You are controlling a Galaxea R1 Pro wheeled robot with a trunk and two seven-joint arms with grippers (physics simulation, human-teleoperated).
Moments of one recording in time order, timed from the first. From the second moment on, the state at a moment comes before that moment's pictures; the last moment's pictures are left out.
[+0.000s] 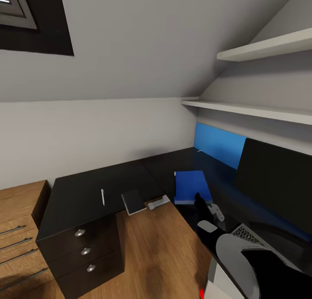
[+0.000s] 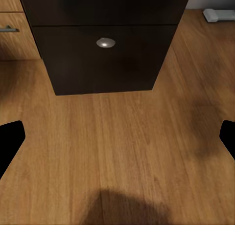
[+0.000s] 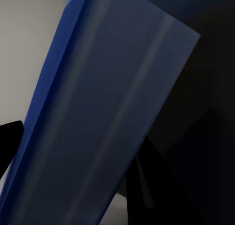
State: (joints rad) left arm -0.06 0.00 0.14 -0.09 0.27 -0.86 -0.09; right arm -0.92 0.09 0.01 0.02 -1.13 -0.51 0.24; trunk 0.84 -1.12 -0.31
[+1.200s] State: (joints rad) left arm -0.06 0.00 0.14 -0.09 0.26 -0.86 -0.09; right arm -0.91 0.08 0.01 0.02 -1.14 -0.50 0.26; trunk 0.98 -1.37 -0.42
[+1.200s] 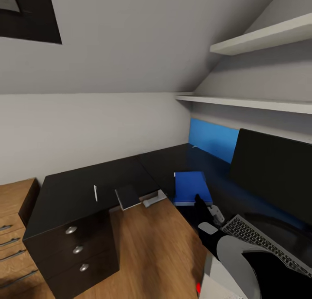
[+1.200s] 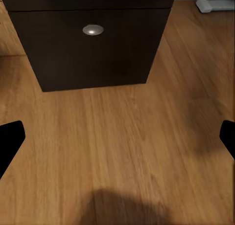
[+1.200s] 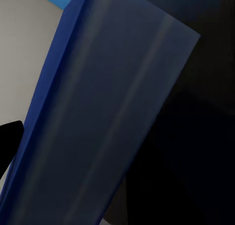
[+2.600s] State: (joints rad) left arm -0.06 0.01 0.14 -0.09 0.26 -0.86 -0.09; right arm -0.90 0.09 0.01 0.02 -1.14 -0.50 0.26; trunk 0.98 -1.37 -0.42
